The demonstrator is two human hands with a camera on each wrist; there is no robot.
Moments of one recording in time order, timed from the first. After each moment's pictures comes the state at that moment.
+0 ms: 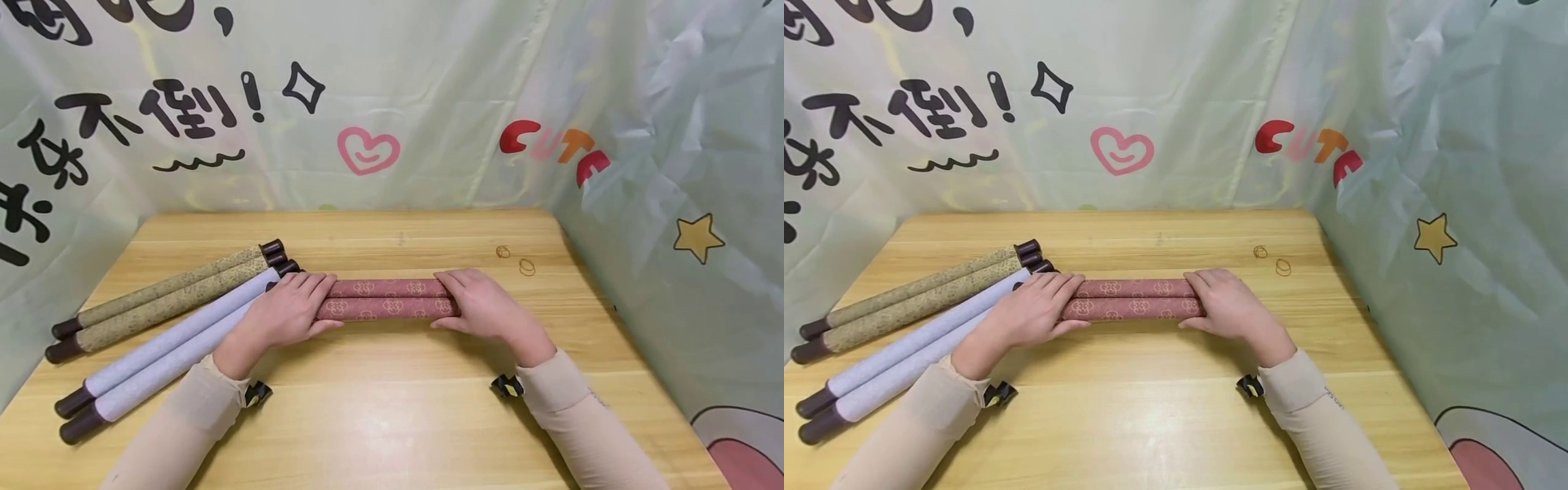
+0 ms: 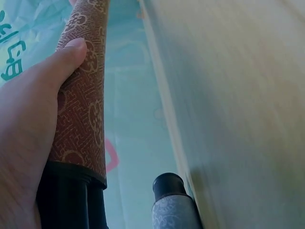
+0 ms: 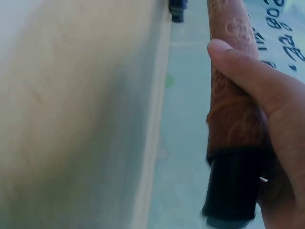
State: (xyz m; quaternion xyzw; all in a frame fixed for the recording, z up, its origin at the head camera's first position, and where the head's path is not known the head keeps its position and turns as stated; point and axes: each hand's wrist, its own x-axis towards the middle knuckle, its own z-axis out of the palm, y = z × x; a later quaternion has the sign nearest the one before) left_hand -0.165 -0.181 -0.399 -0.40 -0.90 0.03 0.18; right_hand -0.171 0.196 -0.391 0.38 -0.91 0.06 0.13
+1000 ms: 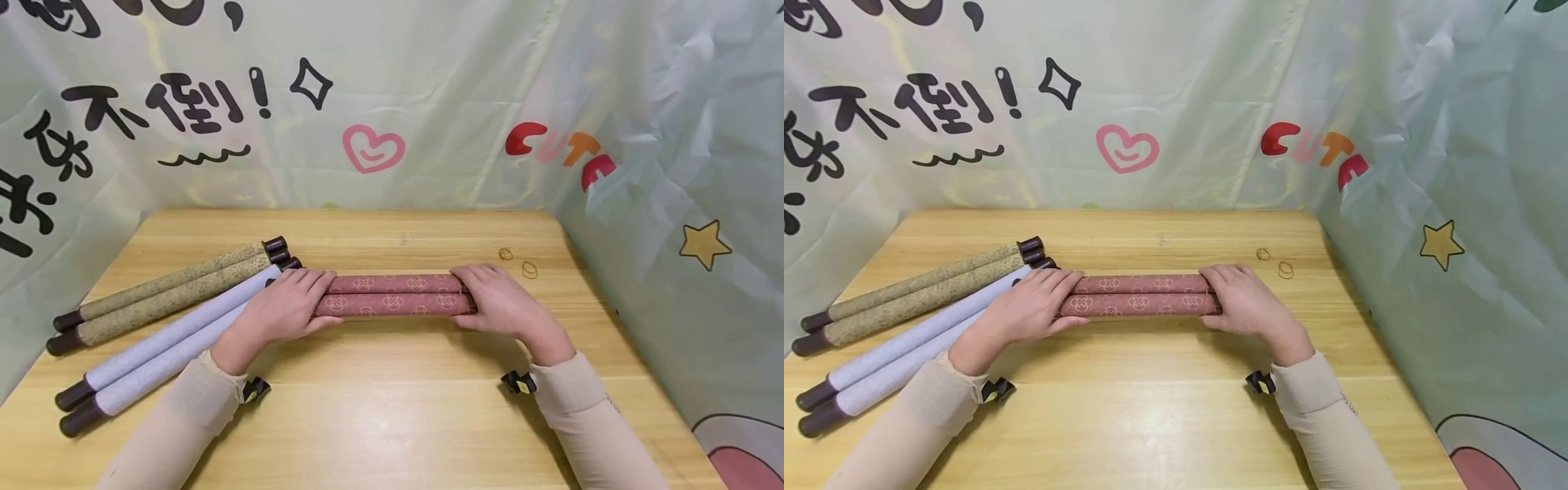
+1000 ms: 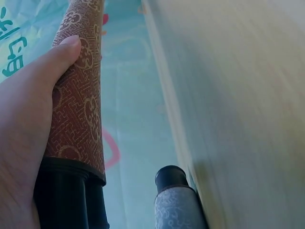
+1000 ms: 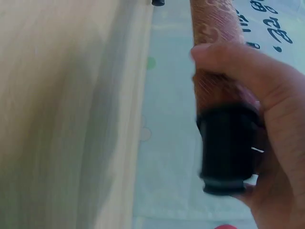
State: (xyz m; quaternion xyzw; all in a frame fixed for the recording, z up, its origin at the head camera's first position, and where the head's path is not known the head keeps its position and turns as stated) left_hand -0.165 -0.186 -0.397 -0.40 -0.90 0.01 0.18; right_hand -0.172 0.208 -0.382 0.36 -0.92 0.05 0.11
